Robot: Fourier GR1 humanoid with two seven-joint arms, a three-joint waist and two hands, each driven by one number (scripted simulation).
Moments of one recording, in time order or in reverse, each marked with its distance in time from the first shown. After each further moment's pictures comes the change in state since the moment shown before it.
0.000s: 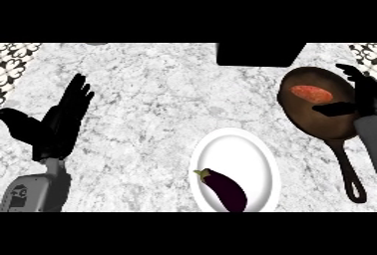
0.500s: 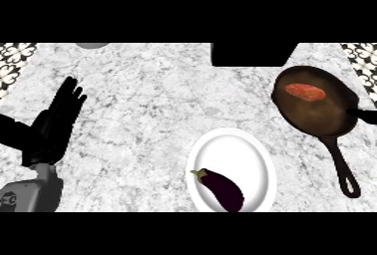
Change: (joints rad) left arm 0.034 0.016 0.023 -0.036 0.014 -0.008 0.016; right arm 0.083 -0.137 -0.241 0.017 -0.298 0.271 -0.222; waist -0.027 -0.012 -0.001
